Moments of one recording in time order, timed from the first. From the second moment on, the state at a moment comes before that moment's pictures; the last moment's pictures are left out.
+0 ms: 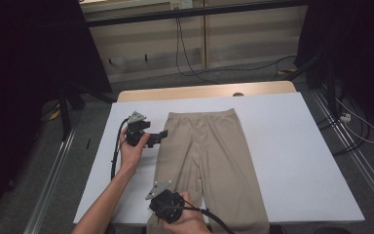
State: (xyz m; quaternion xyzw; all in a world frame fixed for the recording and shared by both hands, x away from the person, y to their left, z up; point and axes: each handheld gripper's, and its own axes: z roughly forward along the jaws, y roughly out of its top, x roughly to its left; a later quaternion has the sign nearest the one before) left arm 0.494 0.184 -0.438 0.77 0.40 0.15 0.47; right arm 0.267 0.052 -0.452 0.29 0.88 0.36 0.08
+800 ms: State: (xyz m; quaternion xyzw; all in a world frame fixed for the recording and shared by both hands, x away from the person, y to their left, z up) left arm 0.569 0.156 -0.453 0.77 0.45 0.11 0.43; right arm 0.271 0.018 -0.437 0.29 0.85 0.43 0.03
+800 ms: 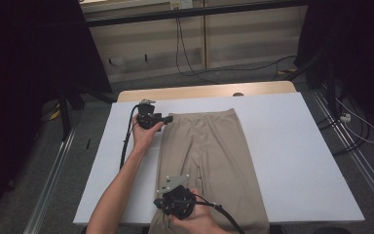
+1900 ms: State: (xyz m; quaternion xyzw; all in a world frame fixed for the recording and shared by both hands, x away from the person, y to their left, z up) left arm 0.583 0.155 -0.429 0.75 0.48 0.10 0.44; right arm 0.278 0.007 -0.423 0.29 0.83 0.48 0.01
